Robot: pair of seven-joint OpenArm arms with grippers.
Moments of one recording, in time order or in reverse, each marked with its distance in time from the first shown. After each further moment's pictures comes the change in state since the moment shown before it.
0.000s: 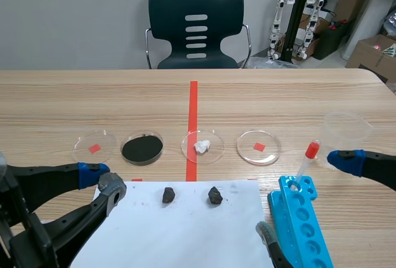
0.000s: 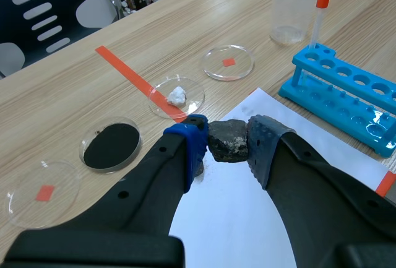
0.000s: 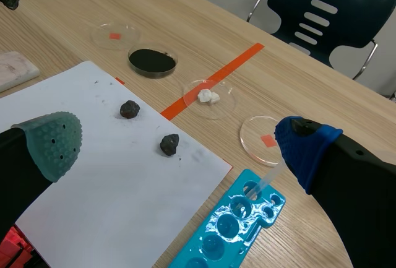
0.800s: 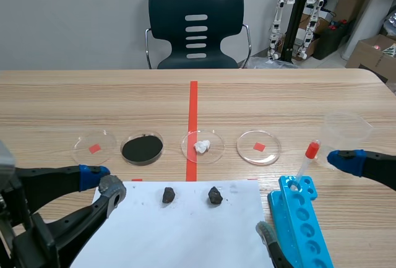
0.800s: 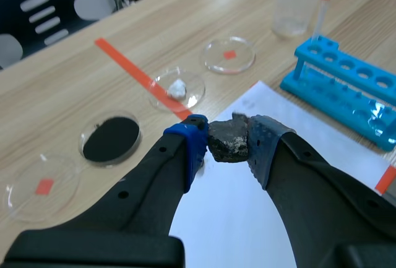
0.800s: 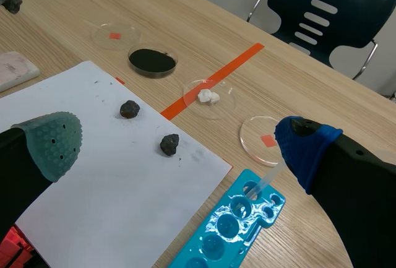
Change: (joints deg) left arm -0.6 0.2 0.0 0.0 -0.5 0.0 3.4; right arm 0.0 0.0 0.0 0.0 0.0 0.0 0.0
